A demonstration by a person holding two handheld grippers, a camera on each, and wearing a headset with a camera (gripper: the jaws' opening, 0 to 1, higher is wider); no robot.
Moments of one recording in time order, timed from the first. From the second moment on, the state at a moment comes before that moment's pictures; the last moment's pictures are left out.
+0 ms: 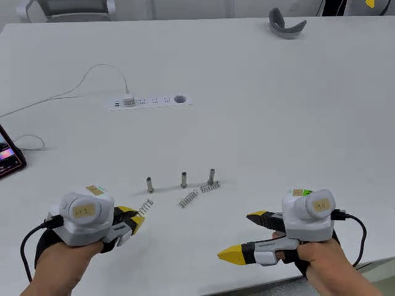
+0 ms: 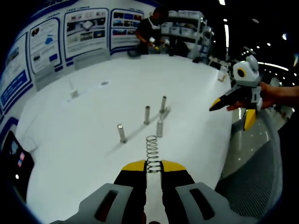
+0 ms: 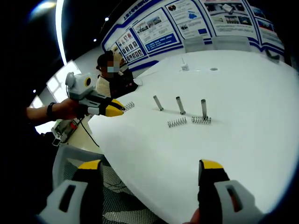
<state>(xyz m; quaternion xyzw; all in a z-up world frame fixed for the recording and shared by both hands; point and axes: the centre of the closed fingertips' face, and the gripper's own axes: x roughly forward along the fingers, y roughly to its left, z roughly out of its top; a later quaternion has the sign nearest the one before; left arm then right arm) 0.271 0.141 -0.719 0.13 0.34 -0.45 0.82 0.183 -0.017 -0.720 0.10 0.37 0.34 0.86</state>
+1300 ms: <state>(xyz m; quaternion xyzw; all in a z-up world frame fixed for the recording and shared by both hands) 0.187 0.035 -0.686 0.15 0.29 -0.58 0.75 0.203 0.024 -0.676 0.27 0.30 0.40 0.82</state>
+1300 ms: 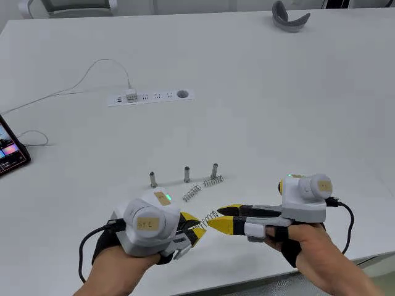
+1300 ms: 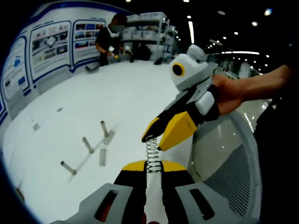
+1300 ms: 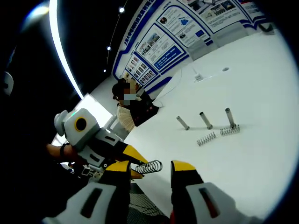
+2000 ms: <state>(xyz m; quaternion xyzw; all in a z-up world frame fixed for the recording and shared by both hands) 0.182 0.028 -0.678 0.16 0.27 -0.60 0.73 0.200 0.025 -0.664 0.35 0.29 0.40 0.79</state>
